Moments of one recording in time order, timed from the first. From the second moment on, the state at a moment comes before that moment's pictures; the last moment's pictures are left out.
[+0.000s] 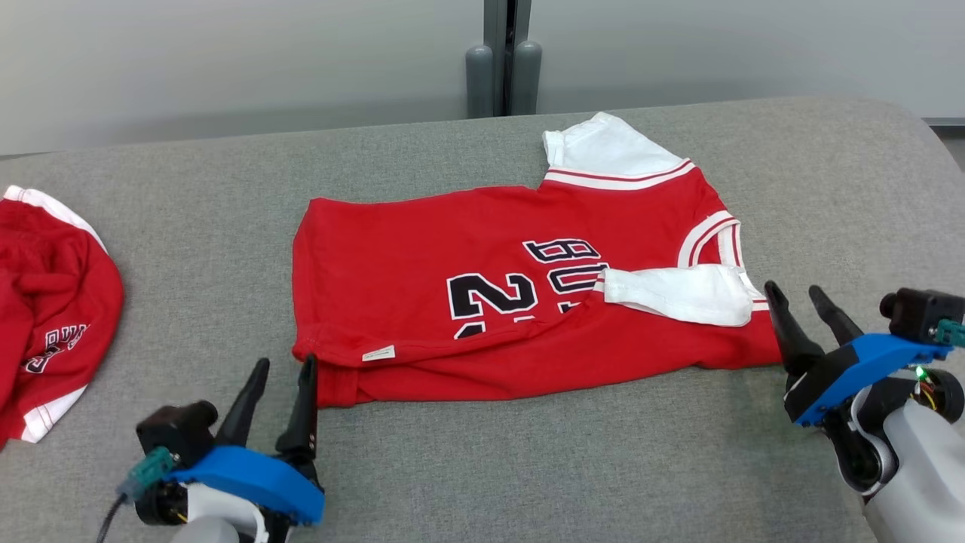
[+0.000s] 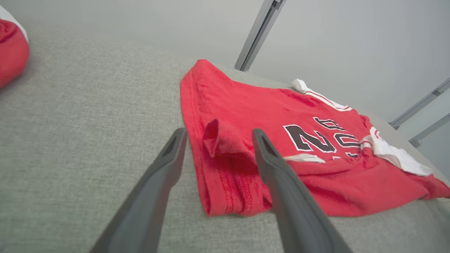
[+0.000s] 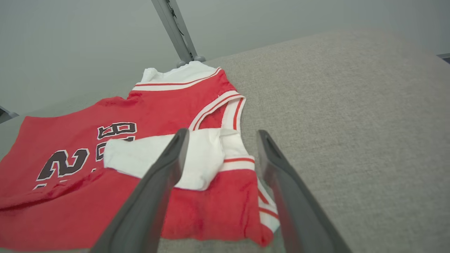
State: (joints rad) left arm -0.24 0.31 -0.45 0.46 -0.80 -0.08 -0.26; right arm -0.49 -0.34 0.27 0.73 0.70 0.13 -0.13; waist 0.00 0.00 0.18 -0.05
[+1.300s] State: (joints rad) left arm -0.22 0.15 -0.30 0.67 -0.43 -0.12 -0.26; right arm -0.52 -0.28 0.41 0.99 0.74 0.13 -0.24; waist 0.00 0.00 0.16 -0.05
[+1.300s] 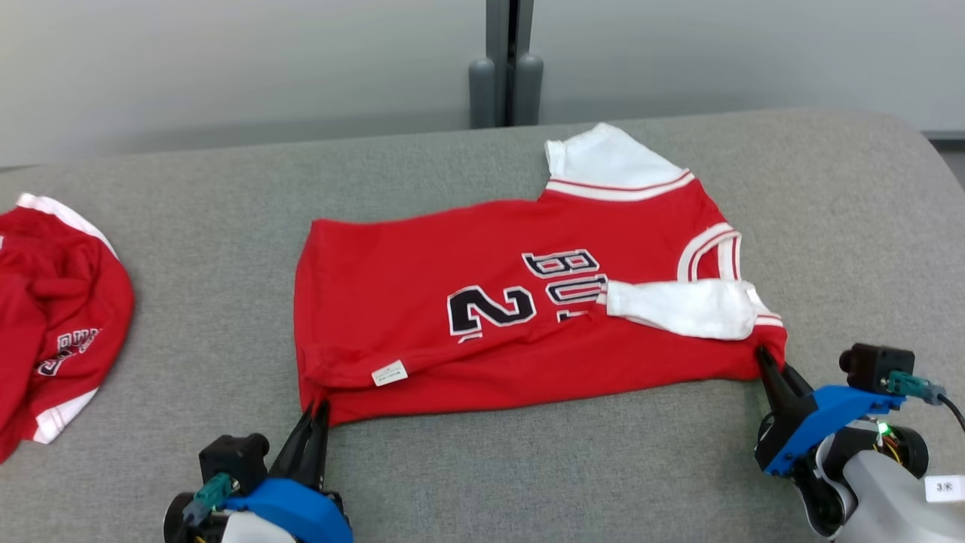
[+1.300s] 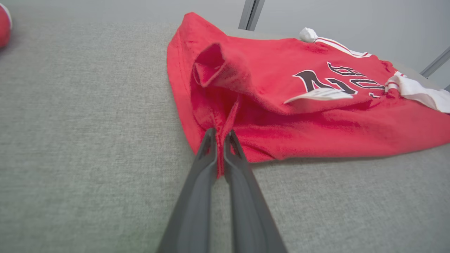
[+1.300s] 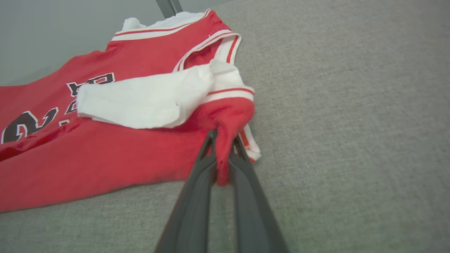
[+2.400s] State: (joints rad) left arm 0.09 0.14 -0.21 0.32 -0.40 -0.11 -0.26; right arm -0.01 -0.27 0.07 0.38 0.57 0.13 -0.17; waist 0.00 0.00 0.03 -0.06
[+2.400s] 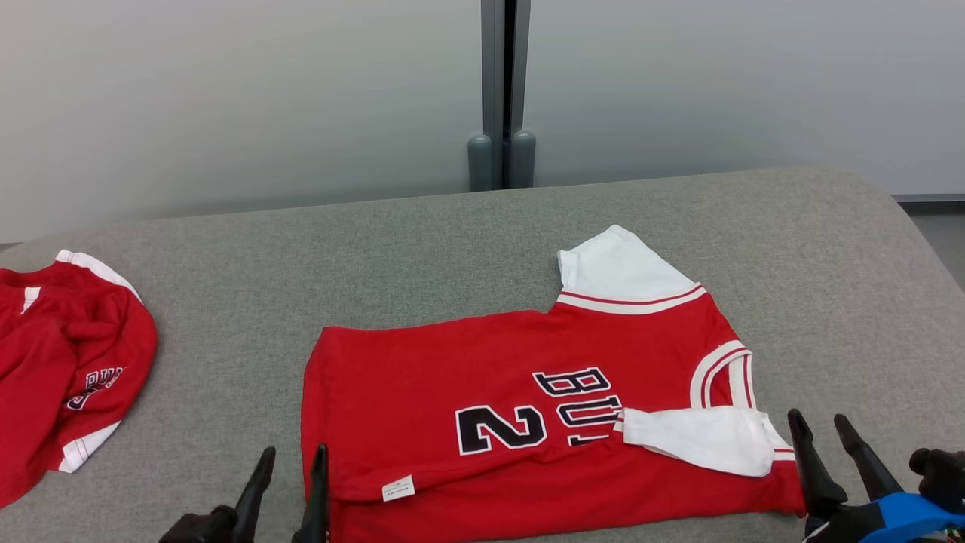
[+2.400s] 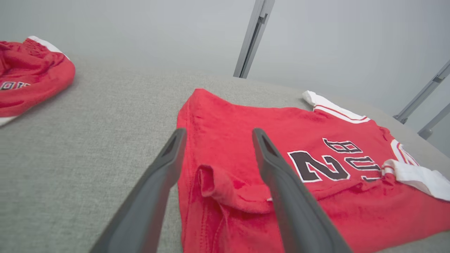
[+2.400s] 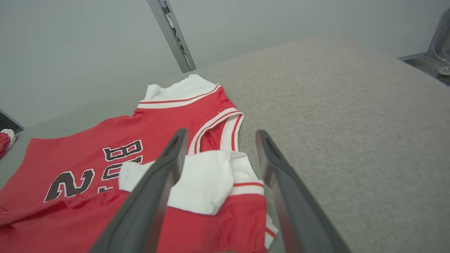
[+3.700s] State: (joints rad) left arm 0.02 0.06 0.08 0.27 -0.08 -0.11 -0.26; right arm -0.06 -0.06 0.05 0.26 0.14 0.13 -0.26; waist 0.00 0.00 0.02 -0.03
